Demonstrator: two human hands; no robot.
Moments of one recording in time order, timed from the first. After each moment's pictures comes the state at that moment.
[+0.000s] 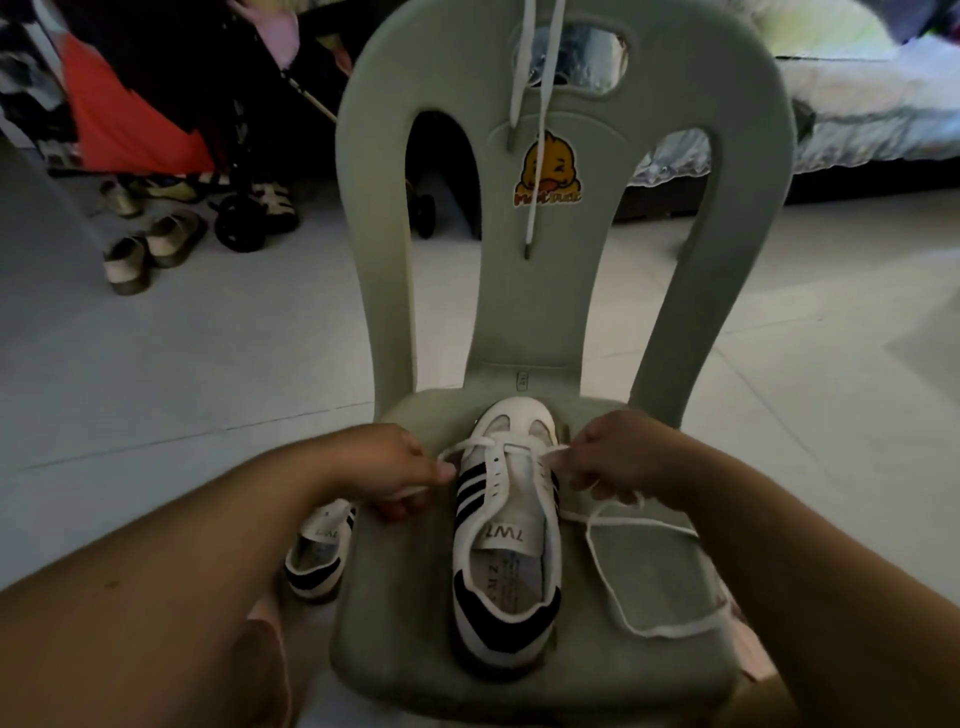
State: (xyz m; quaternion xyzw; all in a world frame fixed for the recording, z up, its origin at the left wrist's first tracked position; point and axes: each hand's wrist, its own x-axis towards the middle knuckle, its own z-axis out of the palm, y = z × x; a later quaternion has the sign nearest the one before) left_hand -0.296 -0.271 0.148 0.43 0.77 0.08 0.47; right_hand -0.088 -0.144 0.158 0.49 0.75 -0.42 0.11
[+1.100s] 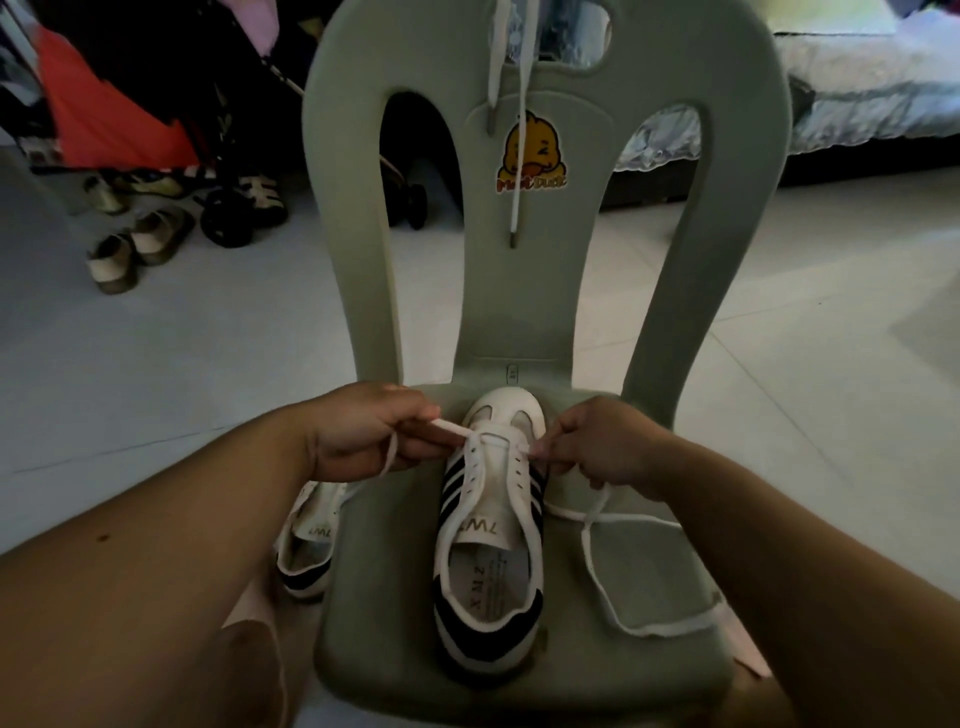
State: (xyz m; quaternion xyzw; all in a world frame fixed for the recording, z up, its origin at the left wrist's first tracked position) left_hand -0.292 -0.252 0.162 0.23 0.62 0.39 0.64; right_hand -0.092 -0.143 0.151 0.47 0.75 -0.46 0.05
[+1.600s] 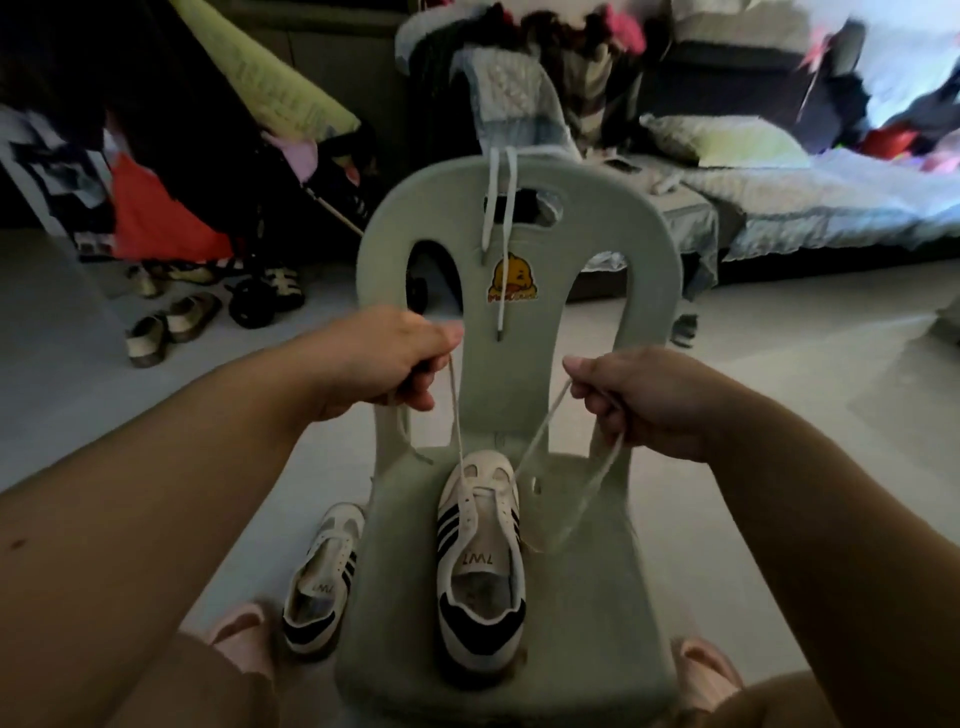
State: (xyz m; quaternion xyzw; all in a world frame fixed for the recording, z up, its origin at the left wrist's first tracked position) left_hand -0.268 -0.278 0.317 0.47 0.72 0.36 0.34; right_hand -0.061 -0.162 0.301 0.42 0.66 -0.61 -0.12
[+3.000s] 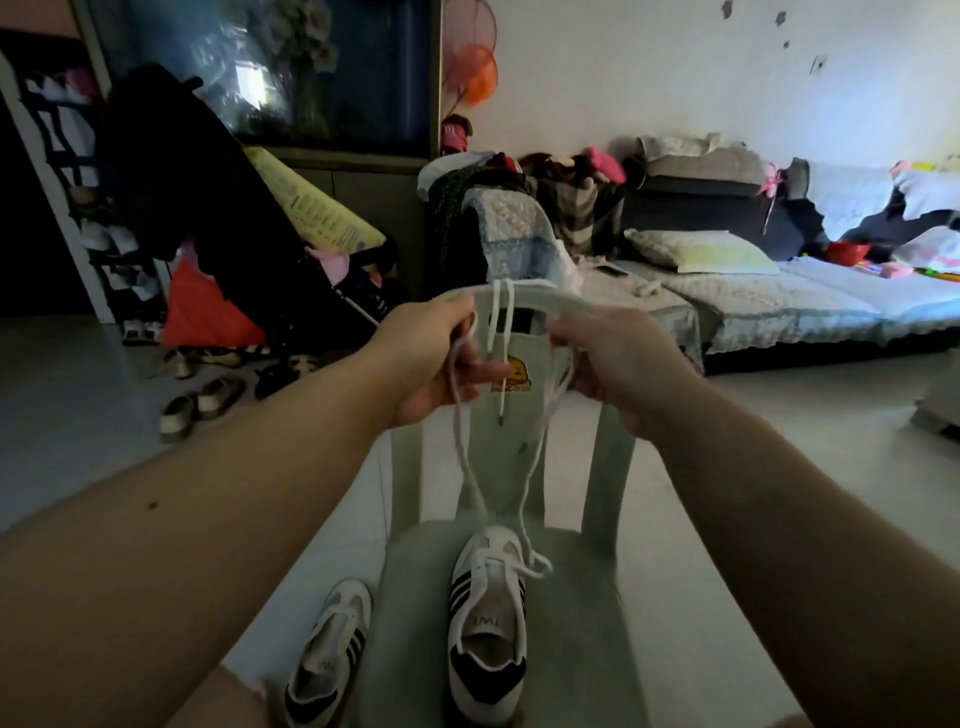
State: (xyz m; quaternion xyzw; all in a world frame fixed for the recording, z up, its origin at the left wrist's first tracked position) left_hand -0.227 -0.296 0.405 0.33 0.59 0.62 0.40; right_hand -0.083 -0.216 0.409 0.37 0.72 -0.48 -0.35
